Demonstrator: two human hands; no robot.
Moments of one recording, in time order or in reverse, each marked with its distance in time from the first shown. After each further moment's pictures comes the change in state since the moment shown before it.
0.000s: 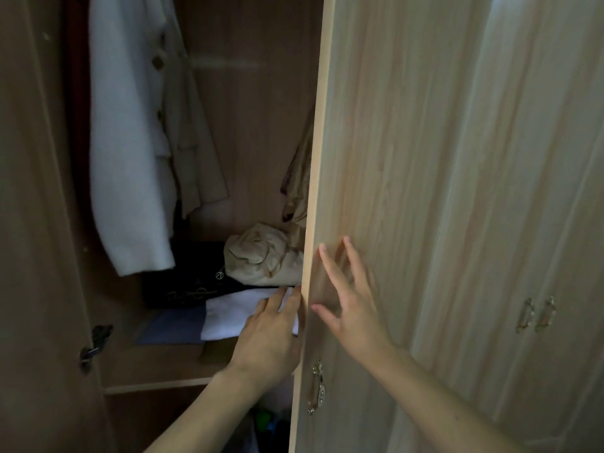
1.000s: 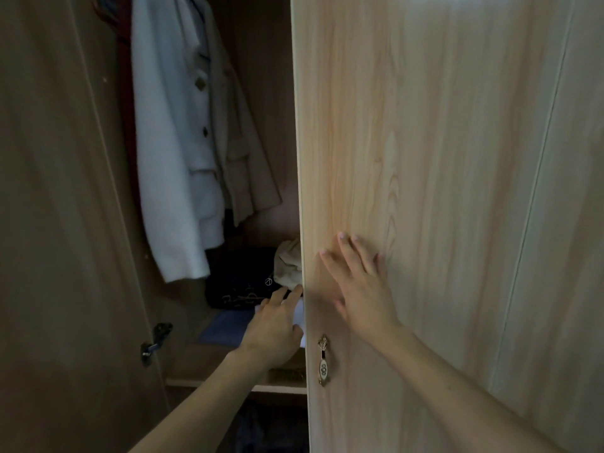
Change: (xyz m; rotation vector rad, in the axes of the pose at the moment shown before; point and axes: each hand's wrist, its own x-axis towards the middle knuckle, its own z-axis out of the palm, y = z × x) left_hand 0.061 -0.046 0.025 0.165 -0.031 -0.306; right_hand 0.069 0.058 0.070 -0.260 -0.178 -0.164
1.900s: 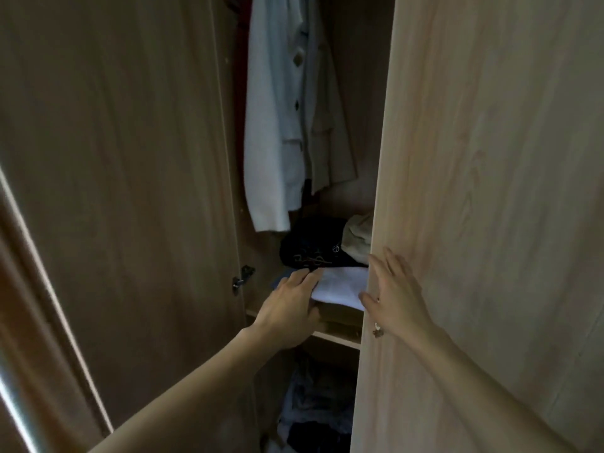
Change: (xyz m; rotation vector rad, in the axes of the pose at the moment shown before) left_hand -0.115 -0.028 -0.039 -0.027 0.143 -0.095; right_hand -0.044 -0.054 -0.001 0.391 -0.210 -0.003
